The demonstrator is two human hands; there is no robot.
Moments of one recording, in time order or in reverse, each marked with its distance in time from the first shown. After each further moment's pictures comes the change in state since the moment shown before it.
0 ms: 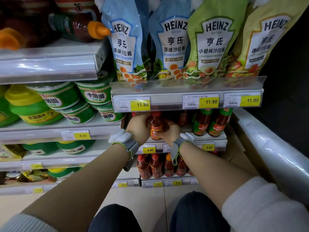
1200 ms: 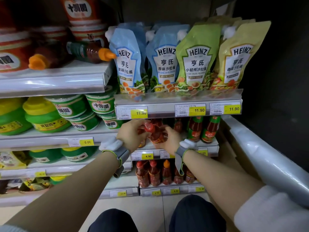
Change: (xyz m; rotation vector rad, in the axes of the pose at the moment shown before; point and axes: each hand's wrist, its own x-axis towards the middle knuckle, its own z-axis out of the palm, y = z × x) left_hand -0.024 0.010 -0.043 -0.167 -0.043 0.015; right_hand -0.038 -0.010 -0.025 -0.039 -0.018 -0.182
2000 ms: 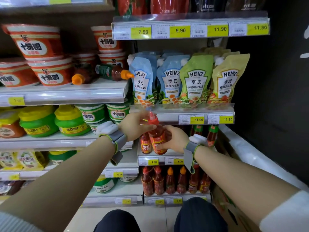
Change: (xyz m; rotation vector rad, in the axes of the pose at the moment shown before) left_hand -0.011 0.053 -0.085 -0.029 -0.143 0.059; right_hand -0.052 -0.086 -0.052 -0.001 -0.116 -0.153
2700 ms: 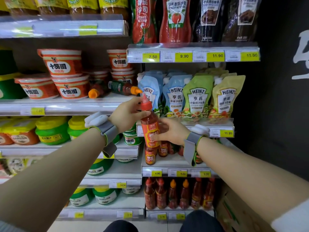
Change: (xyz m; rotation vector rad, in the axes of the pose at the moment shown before) left_hand -0.012 0.038 -0.072 -0.125 0.200 0.068; right_hand -0.010 -0.092 -0.031 0.082 -0.099 -0.175
